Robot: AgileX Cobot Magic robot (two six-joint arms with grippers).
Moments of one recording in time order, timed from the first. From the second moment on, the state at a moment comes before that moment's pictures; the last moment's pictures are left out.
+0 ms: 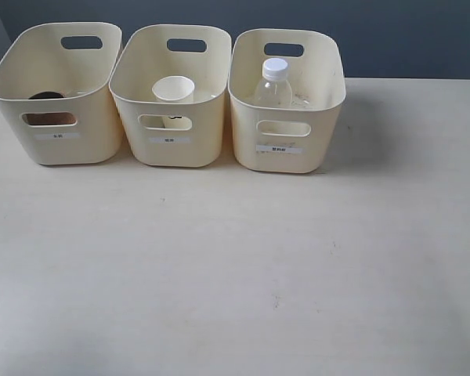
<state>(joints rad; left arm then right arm) -0.16 0.06 0.00 0.55 0.29 -0.10 -0.09 0.01 -0.05 1.18 0.08 -1.19</state>
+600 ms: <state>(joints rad) -0.16 0.06 0.00 0.55 0.29 -0.10 -0.09 0.01 -0.04 0.24 0.17 -0.24</state>
